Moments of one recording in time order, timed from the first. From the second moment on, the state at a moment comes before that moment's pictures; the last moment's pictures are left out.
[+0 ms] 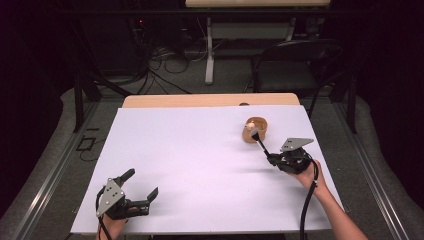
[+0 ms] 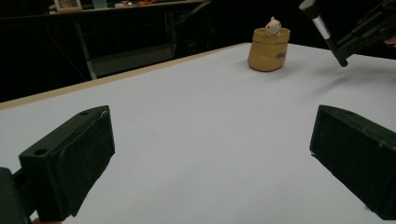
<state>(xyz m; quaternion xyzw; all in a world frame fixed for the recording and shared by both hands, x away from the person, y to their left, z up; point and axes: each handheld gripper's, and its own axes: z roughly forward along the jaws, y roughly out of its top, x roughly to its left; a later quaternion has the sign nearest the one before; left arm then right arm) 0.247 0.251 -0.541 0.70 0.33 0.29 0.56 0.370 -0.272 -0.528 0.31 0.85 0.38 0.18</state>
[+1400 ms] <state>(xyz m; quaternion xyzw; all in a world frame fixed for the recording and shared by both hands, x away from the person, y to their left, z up) 0.247 0.250 -0.541 0.71 0.33 0.29 0.56 0.365 -0.269 -0.532 0.35 0.79 0.45 0.22</state>
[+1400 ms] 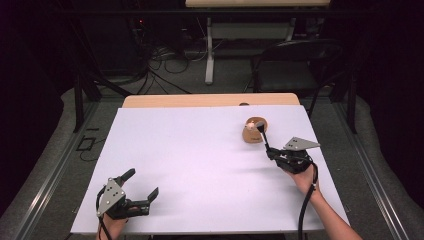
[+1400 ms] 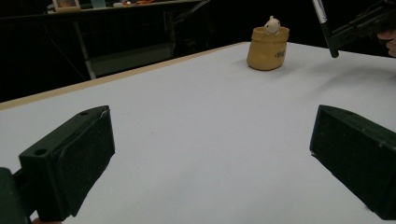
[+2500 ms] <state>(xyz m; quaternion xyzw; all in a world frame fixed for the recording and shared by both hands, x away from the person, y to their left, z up) 0.247 0.250 -0.541 0.70 0.33 0.29 0.56 0.376 -0.253 -0.523 0.36 0.76 0.48 0.25</state>
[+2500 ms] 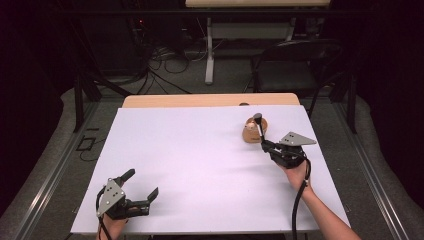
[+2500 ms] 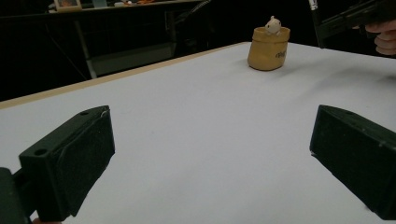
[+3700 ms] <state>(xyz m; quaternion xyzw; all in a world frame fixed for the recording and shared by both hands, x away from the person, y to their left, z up) 0.247 0.252 -0.541 0.70 0.34 0.29 0.55 0.385 -0.258 -0.510 0.36 0.74 0.49 0.27</state>
